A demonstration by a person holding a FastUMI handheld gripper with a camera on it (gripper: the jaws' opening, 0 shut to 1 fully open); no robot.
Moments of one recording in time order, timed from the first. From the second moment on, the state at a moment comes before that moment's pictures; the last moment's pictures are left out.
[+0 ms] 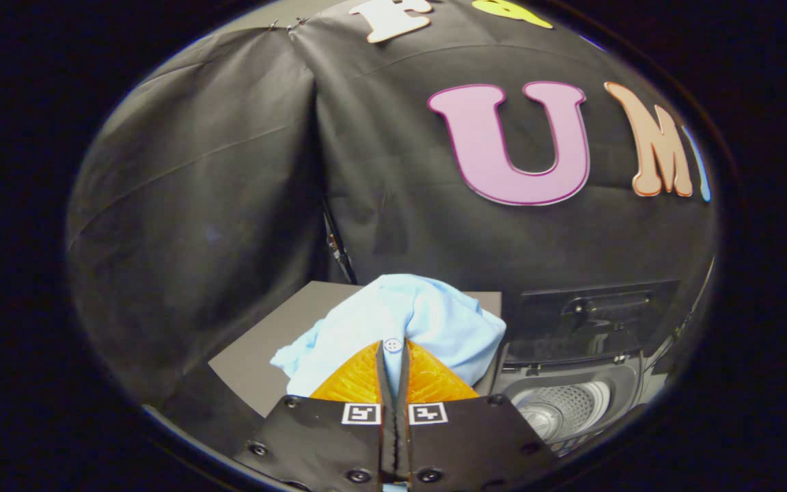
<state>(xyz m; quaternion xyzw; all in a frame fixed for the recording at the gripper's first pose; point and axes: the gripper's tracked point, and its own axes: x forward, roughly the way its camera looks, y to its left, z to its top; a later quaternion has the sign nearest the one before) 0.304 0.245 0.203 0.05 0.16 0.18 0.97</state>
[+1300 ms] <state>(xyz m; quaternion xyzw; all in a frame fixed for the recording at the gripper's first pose) 0.326 -0.007 0.091 0.08 0.20 0.05 0.97</state>
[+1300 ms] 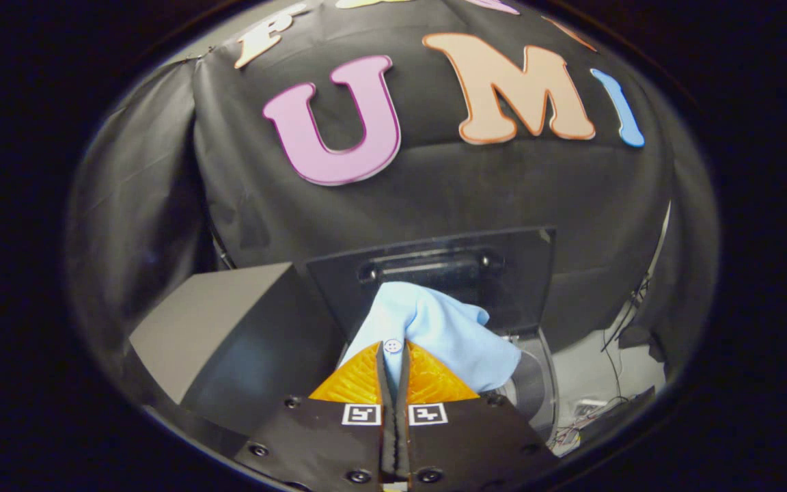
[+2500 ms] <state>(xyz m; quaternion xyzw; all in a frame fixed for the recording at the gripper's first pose) 0.321 -0.044 0.047 0.19 0.22 0.00 0.96</state>
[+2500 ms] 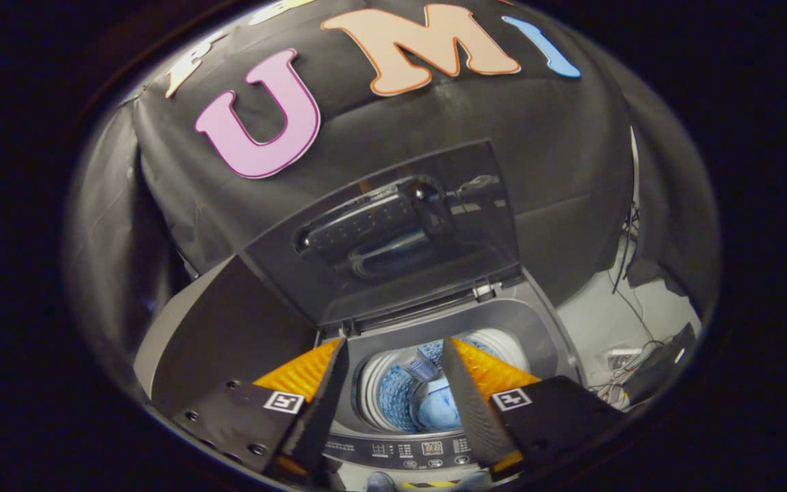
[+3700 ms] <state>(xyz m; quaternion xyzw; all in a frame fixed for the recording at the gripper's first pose) 0.351 -0.044 0.224 0.05 0.02 -0.07 1.00</state>
